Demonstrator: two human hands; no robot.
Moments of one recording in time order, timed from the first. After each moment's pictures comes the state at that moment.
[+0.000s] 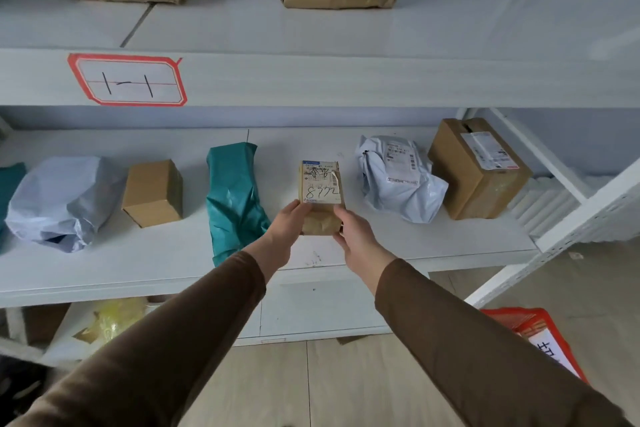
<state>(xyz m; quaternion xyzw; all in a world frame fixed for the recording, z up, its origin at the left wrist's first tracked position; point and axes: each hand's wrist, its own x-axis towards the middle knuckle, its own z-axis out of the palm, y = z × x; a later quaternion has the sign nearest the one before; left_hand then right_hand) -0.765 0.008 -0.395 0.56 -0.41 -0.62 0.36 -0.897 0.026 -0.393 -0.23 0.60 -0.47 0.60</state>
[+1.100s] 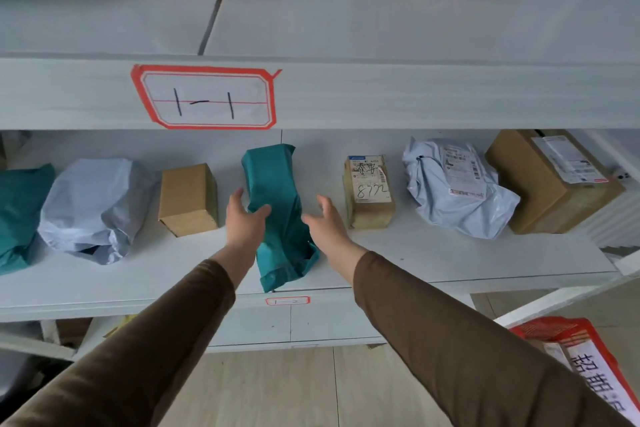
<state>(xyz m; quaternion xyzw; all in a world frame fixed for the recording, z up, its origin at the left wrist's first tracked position) -0.612 -0.057 -0.425 0.69 -0.36 -0.45 0.43 -0.768 -0.052 -0.424 -0.48 0.66 -0.31 0.48</state>
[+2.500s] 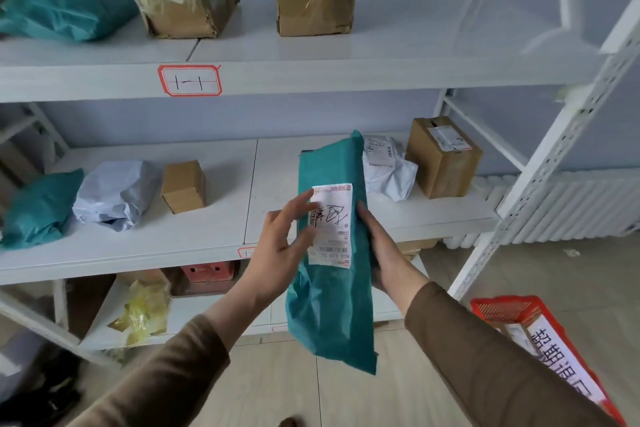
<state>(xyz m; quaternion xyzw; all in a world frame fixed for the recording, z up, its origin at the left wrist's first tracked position) -0.740 0.236 -0.312 0.48 -0.70 -0.34 0.40 -0.928 0.219 -0.326 -0.26 0.42 -0.47 0.73</state>
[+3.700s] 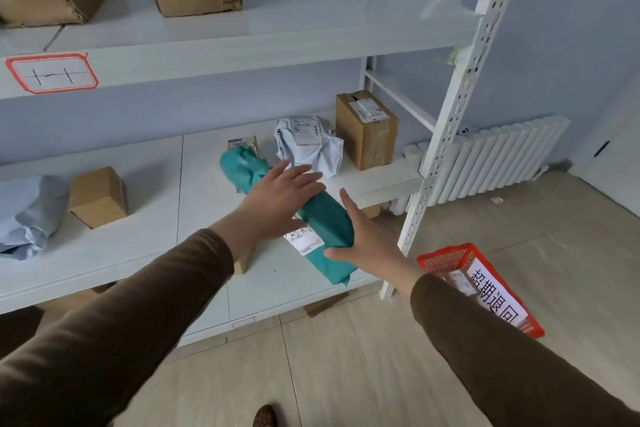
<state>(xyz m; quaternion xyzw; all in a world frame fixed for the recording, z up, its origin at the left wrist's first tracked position) -0.847 0.173 -0.300 0.29 -0.95 0.13 0.06 -1.049 0.264 -0.372 -0.66 0.67 -0.23 0.26</state>
